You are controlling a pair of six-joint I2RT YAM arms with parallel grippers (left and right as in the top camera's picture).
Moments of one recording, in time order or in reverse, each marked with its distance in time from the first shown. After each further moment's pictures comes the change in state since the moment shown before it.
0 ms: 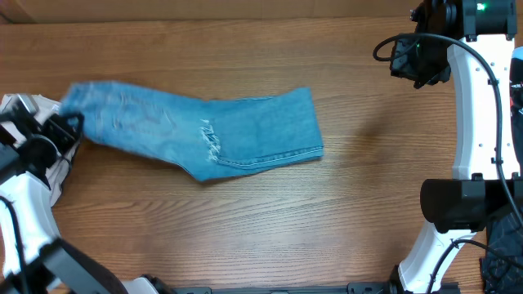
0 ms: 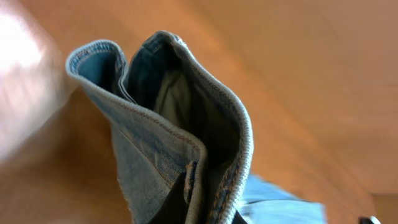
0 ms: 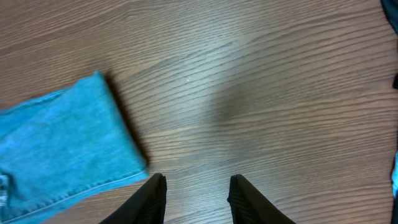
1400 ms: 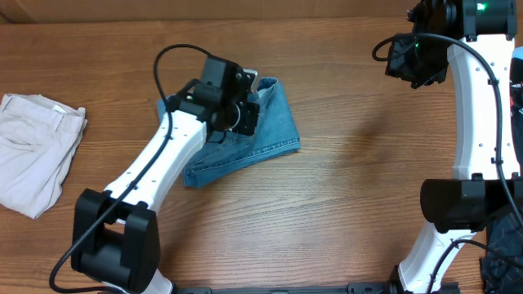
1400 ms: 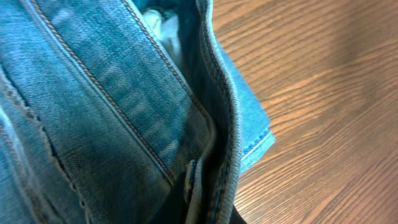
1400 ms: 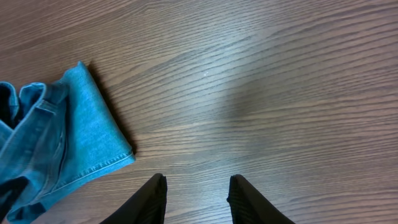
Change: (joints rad) left arm -1.065 0.267 0.263 -0.323 -0.477 0.139; right arm 0.000 0.000 0.000 -0.003 -0.068 0.000
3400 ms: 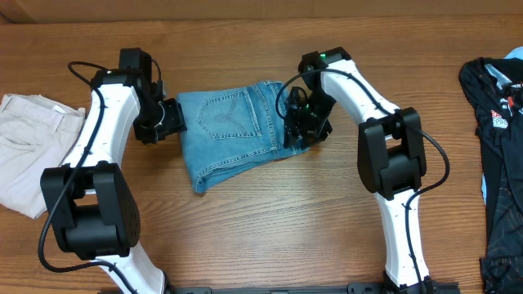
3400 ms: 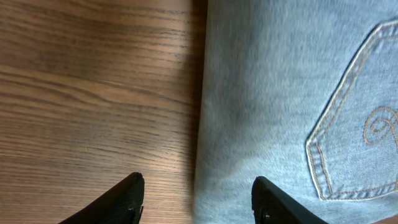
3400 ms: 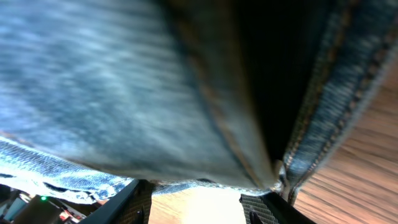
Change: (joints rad) left arm 0.414 0.154 0.164 -0.436 -0.117 -0.114; right arm 0.308 0.404 -0.367 0.228 -0.355 -0.174
